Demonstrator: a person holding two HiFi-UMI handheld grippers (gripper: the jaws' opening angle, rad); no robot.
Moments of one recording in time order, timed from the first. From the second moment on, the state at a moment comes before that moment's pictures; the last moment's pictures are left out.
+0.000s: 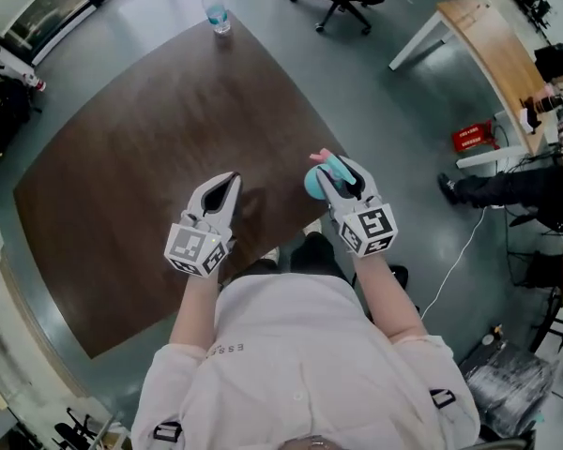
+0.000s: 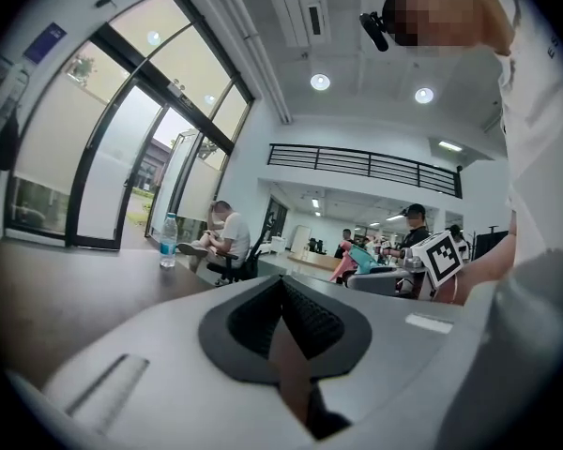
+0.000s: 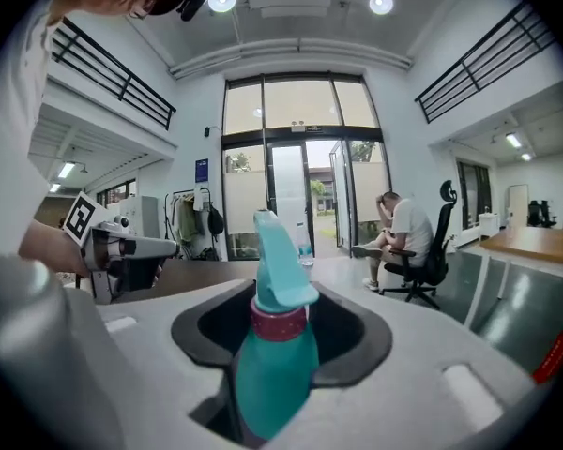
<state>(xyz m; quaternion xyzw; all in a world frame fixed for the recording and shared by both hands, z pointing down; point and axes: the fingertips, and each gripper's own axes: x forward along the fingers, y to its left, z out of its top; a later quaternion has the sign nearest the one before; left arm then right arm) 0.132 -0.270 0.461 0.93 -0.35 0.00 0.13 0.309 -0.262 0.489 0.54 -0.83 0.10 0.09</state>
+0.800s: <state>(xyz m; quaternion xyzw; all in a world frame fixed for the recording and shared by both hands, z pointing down) 0.099 -0.324 0.505 0.81 -0.57 -0.01 0.16 0.277 -0.405 0.545 0.33 -0.93 0.06 0.14</state>
